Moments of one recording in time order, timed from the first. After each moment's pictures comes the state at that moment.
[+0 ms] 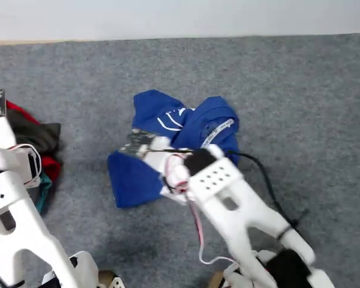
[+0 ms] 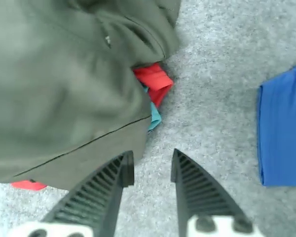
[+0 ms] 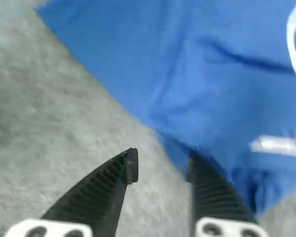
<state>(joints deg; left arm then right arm) -36.0 -29.9 21.8 89.7 -12.2 -40.3 -14.8 28.9 68.4 29.2</state>
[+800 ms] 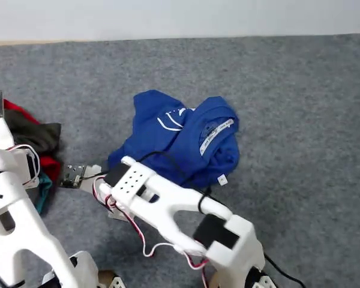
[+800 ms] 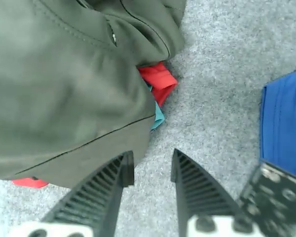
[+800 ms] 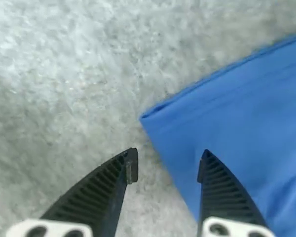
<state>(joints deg) -36.6 -29.9 21.8 89.7 -12.2 -58.7 22.5 2.2 68.4 22.2</state>
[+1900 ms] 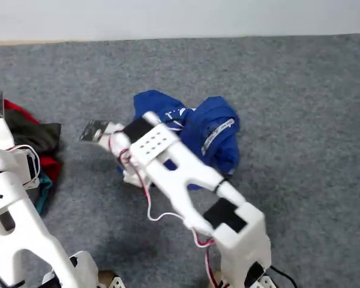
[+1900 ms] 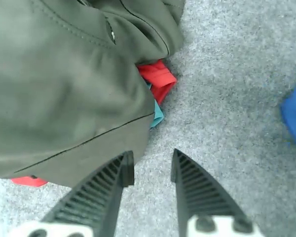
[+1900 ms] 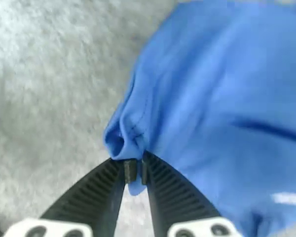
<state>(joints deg) -36.6 -29.9 21.8 90.1 -12.2 -45.3 20.2 -16.8 92.0 24.0</state>
